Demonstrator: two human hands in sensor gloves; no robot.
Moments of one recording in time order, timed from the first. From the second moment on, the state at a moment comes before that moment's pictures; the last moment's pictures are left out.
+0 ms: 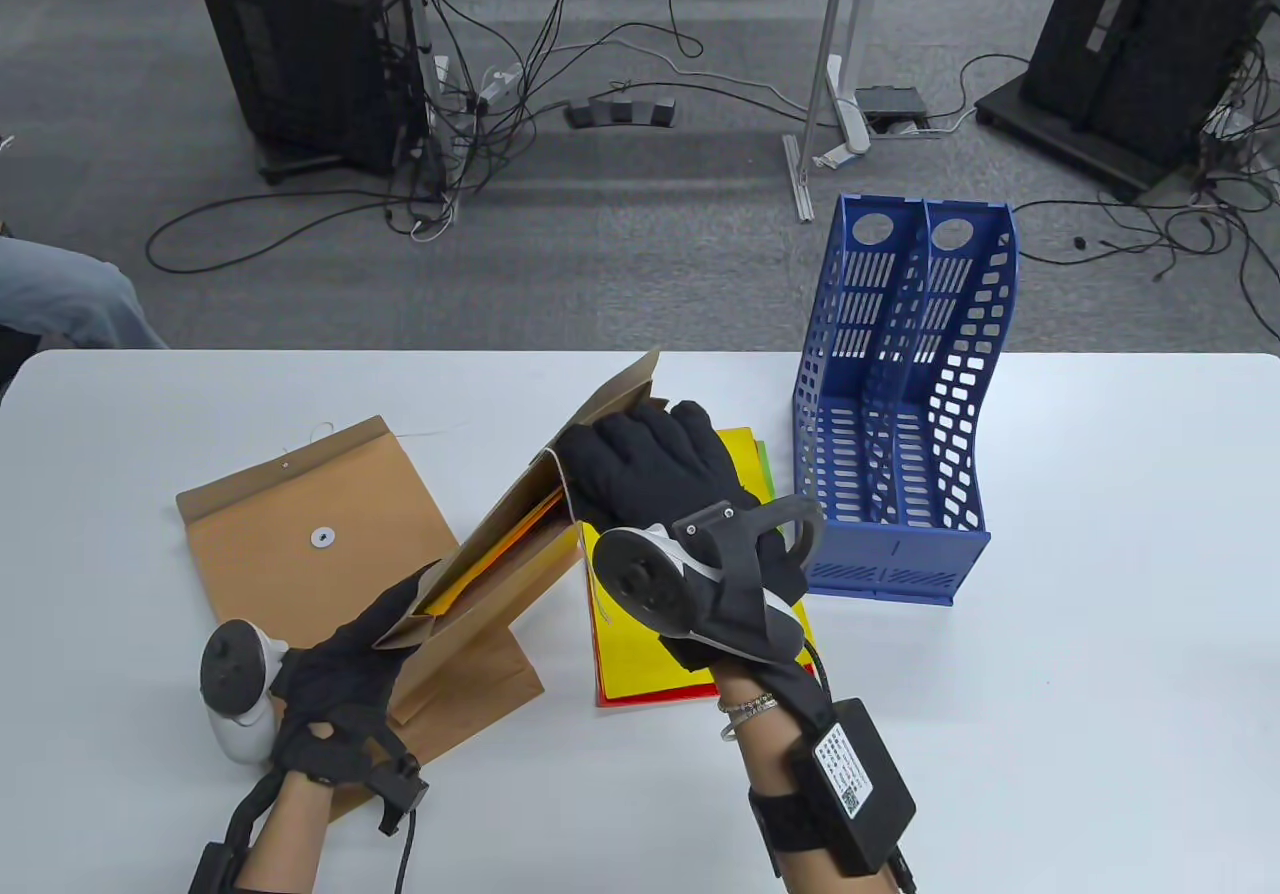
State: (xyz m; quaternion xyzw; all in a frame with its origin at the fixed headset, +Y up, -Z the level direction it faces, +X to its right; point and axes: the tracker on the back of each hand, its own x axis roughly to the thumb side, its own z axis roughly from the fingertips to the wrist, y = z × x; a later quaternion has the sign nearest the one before) left_hand -0.286 -0.715 -0.302 0.04 -0.22 0.68 0.70; right_hand 0.014 -0.500 -0.299 0.22 -0.27 0.94 0.06
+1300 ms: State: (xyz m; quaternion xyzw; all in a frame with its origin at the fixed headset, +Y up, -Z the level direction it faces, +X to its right) left_hand -0.284 -0.707 -0.301 0.04 -0.23 0.64 0.73; right_hand -0.037 -0.466 -0.301 0.33 -0.08 0.94 -0.03
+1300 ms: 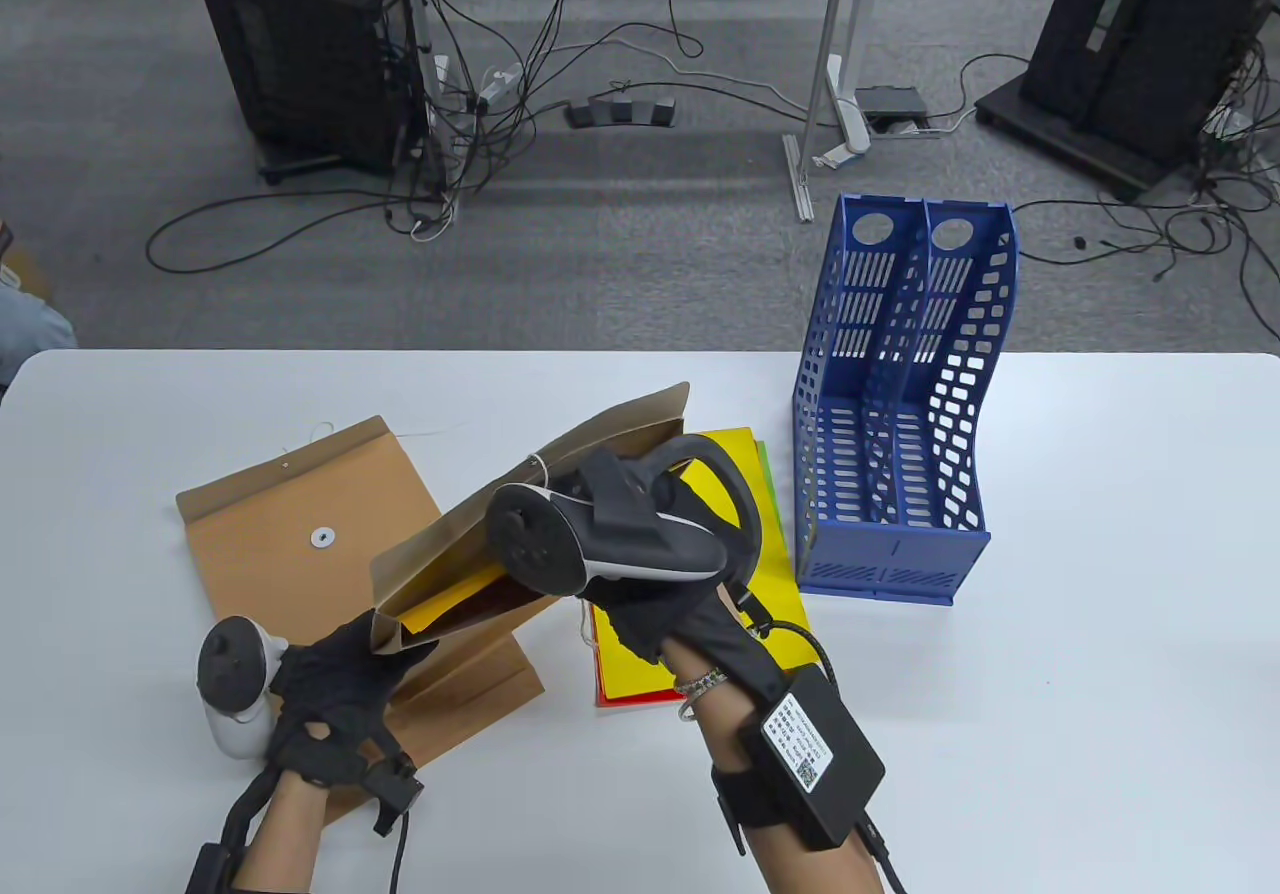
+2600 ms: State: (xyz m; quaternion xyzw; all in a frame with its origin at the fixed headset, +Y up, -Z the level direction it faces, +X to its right) left_hand -0.365 -0.718 -0.296 0.08 -0.11 0.80 0.58; right_hand 0.084 -0.571 -0.307 0.08 -0.43 0.90 -0.03
